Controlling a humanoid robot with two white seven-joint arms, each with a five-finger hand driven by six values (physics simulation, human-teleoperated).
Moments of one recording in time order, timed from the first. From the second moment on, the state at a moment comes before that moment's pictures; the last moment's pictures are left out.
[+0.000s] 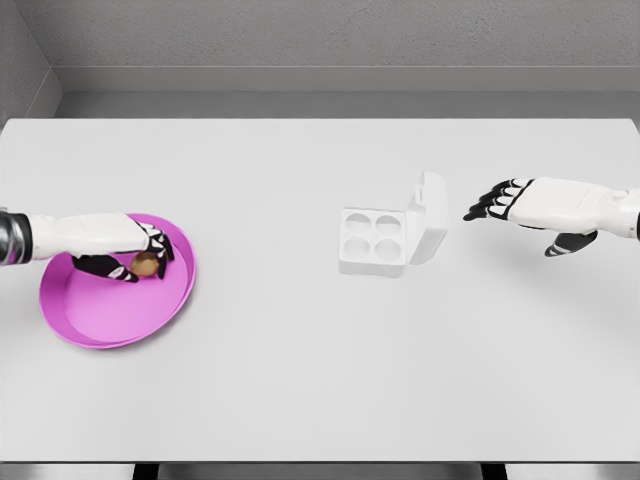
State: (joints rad) left arm -0.67 0.92 -0.84 -1.32 -0.22 -0.61 -0.57; right arm -0.55 -0.94 0.53 -1.50 0.42 -0.61 0.61
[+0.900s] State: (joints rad) left arm -0.77 0.78 -0.85 -1.35 -0.17 -0.61 -0.56; right arm -0.54 -0.95 0.45 -1.49 0.41 -0.61 0.61
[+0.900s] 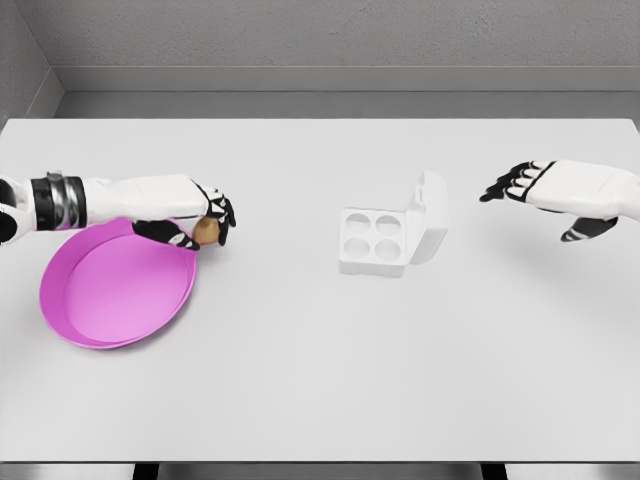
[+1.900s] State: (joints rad) left arm -0.91 0.45 -0.96 -1.33 -0.19 -0.61 -0.57; right arm -0.54 -0.95 0.47 -1.51 0.41 -0.61 0.61
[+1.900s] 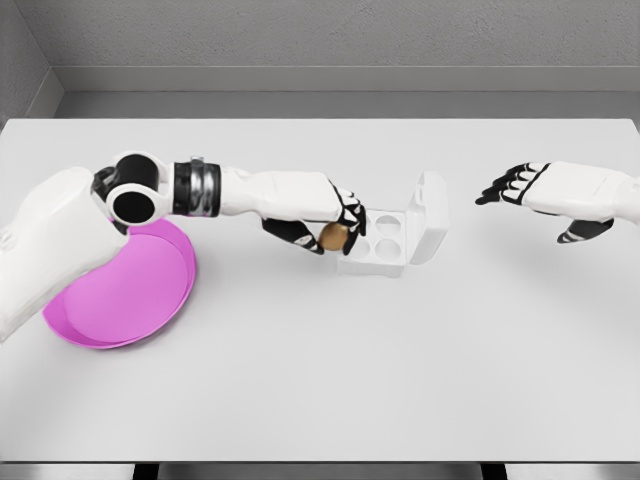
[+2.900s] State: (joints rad) left arm -0.92 0.29 -0.96 -1.10 -0.26 -0.61 -0.57; right arm -0.54 -0.95 0.47 -1.51 0.41 -0.61 0.61
